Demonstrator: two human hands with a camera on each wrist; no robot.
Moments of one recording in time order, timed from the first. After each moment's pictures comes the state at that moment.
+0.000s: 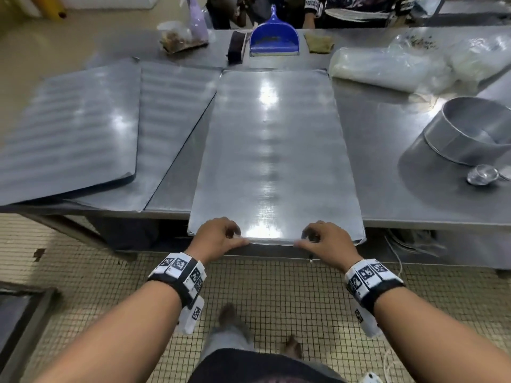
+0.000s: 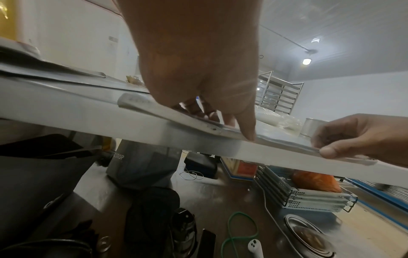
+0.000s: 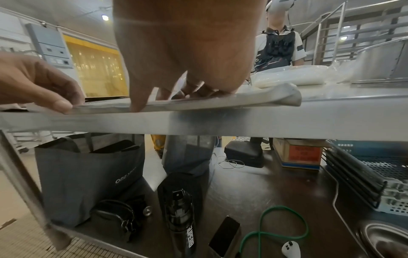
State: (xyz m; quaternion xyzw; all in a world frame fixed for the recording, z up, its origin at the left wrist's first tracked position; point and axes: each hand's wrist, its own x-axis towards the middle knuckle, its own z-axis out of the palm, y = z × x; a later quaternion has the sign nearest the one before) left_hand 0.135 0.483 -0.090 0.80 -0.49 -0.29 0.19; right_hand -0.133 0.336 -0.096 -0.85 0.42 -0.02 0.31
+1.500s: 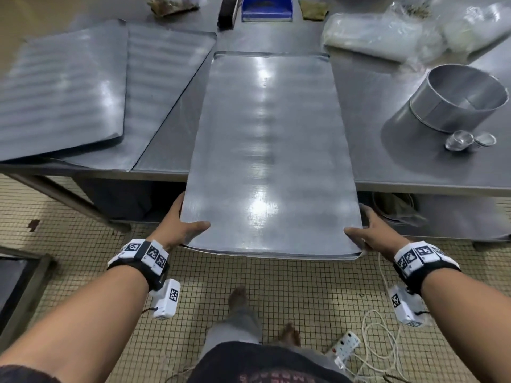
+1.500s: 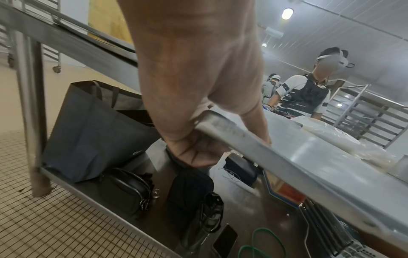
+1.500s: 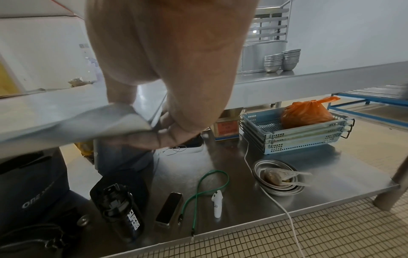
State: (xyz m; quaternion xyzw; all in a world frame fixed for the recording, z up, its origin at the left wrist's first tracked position) left_hand 0.129 0.575 -0.116 0.74 -0.29 -0.44 0.42; right_hand -0.291 0.328 -0.108 -0.59 0.55 -0.04 0.59
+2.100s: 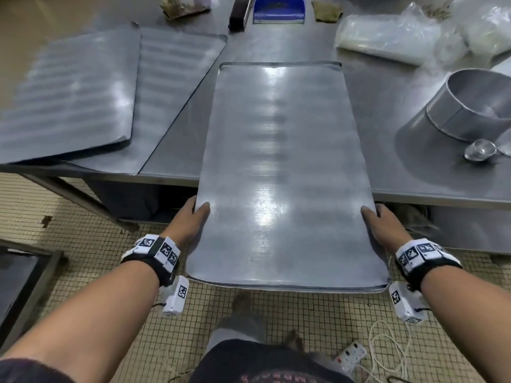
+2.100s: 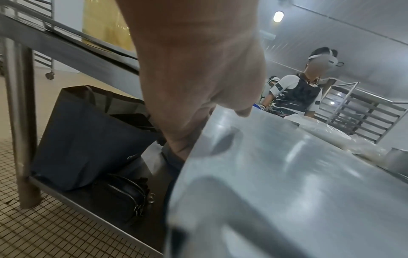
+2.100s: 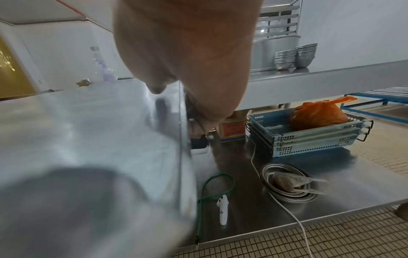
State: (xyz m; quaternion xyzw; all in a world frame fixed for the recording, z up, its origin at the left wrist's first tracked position) left_hand 0.116 0.540 -0.115 0.78 -0.22 -0.39 0.43; right_hand -0.266 0.289 -0.121 -0.65 0.62 -0.09 0.44
